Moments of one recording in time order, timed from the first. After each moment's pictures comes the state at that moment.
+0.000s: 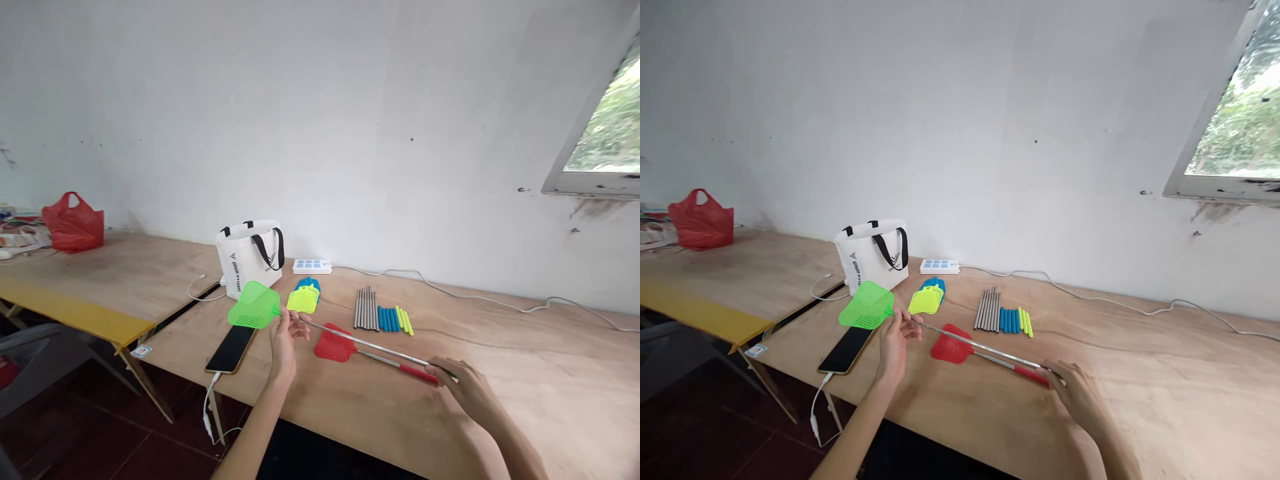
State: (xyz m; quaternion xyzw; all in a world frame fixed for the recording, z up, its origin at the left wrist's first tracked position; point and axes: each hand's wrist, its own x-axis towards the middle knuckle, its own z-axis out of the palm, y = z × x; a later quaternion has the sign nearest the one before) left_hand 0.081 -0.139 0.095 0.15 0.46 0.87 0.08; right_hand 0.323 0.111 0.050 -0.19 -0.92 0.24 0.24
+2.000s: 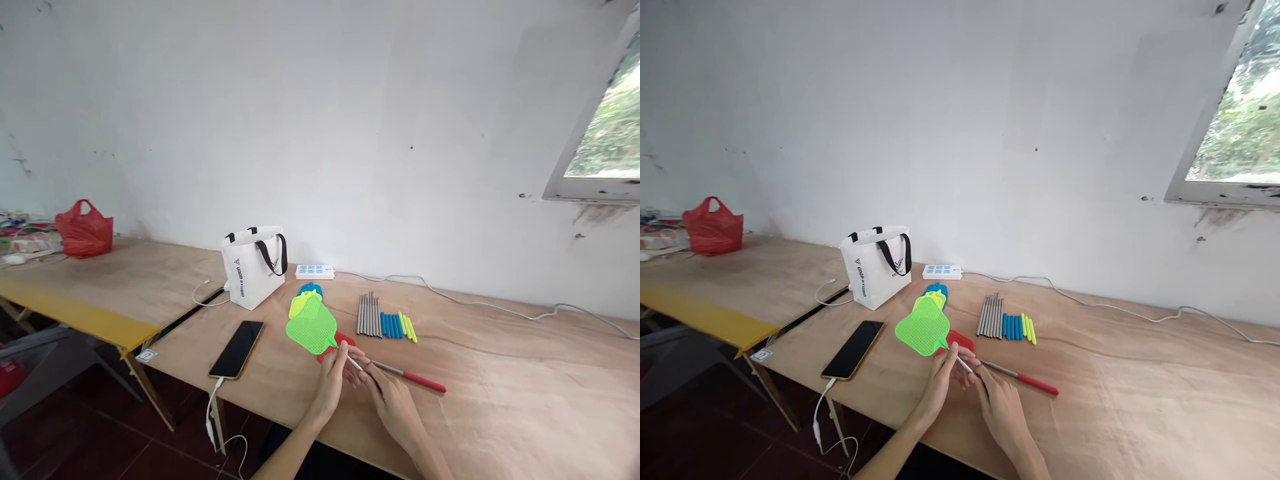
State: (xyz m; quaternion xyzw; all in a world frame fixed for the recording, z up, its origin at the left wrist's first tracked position) left_hand 0.131 -0.106 0.054 0.29 0.54 0.75 0.24; right_hand 0.246 0.001 0.036 -0.09 -0.92 0.29 0.24
